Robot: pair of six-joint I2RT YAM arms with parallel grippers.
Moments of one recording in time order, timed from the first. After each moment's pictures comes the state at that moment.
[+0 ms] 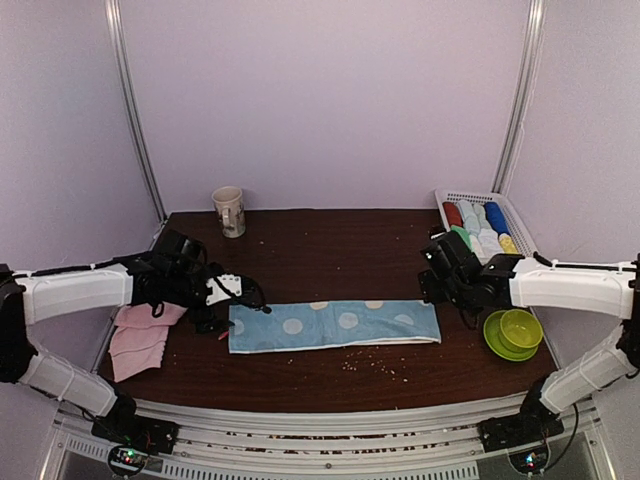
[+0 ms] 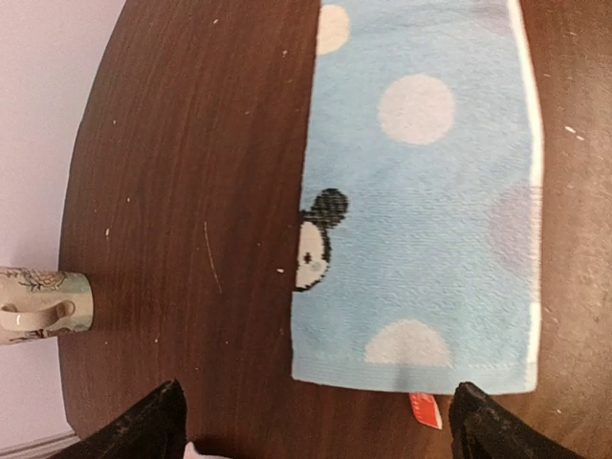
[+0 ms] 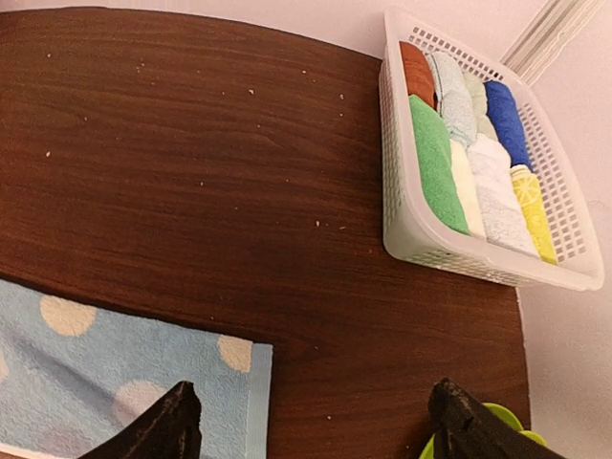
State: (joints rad) left arm -0.52 1.29 0.75 -0.34 0.13 0.95; right arm 0.76 1.36 0.86 -0.40 0.74 0.31
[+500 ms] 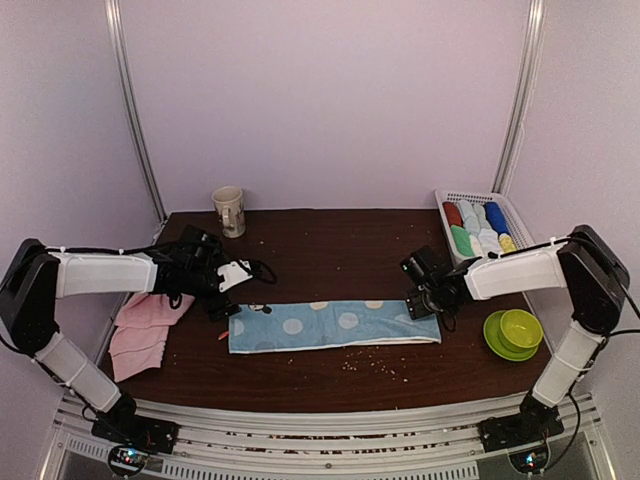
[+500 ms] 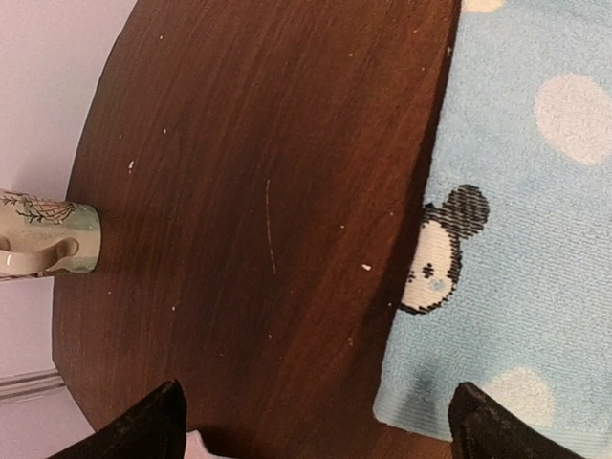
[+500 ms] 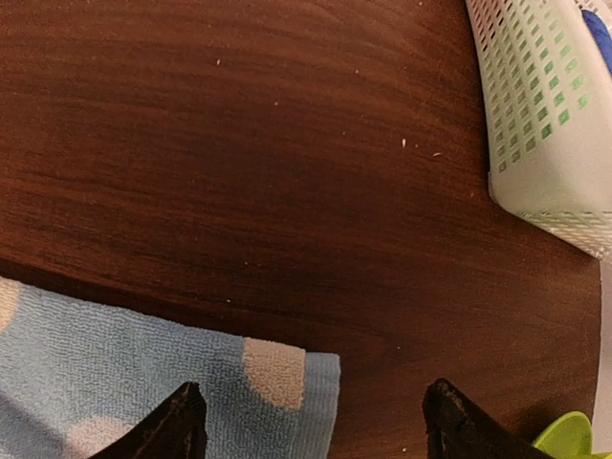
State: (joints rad) left arm -0.51 1.51 0.85 -0.23 -0.03 0.76; right arm 0.65 1.68 0.90 -0.29 0.56 0.32
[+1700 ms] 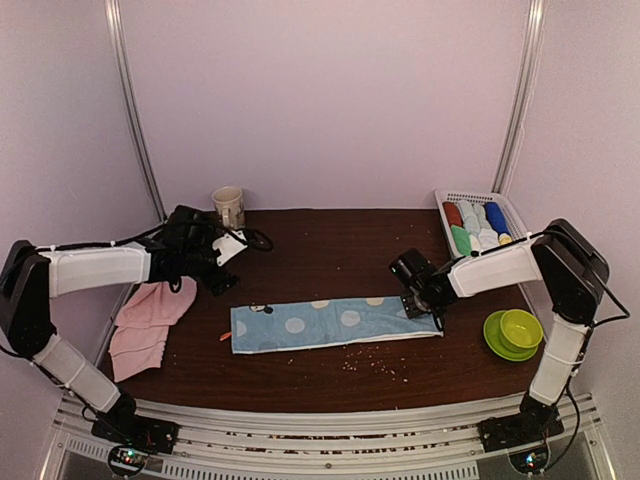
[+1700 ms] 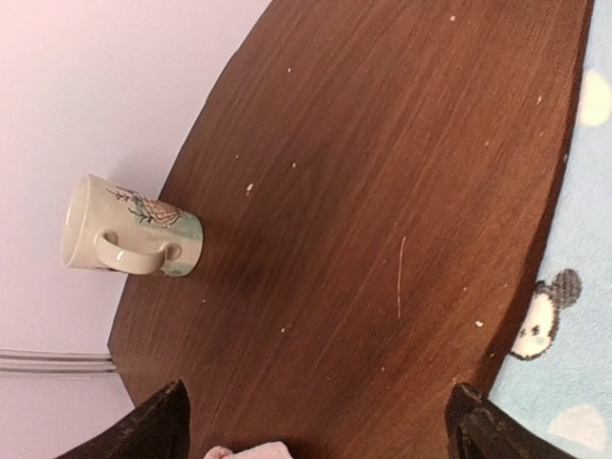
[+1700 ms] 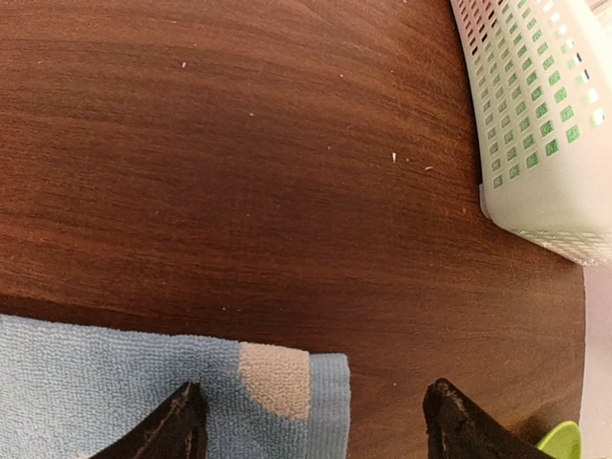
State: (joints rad) left arm -0.49 1.50 0.92 -0.12 -0.13 0.70; right arm 0.65 1.82 0.98 -0.29 0.66 0.32
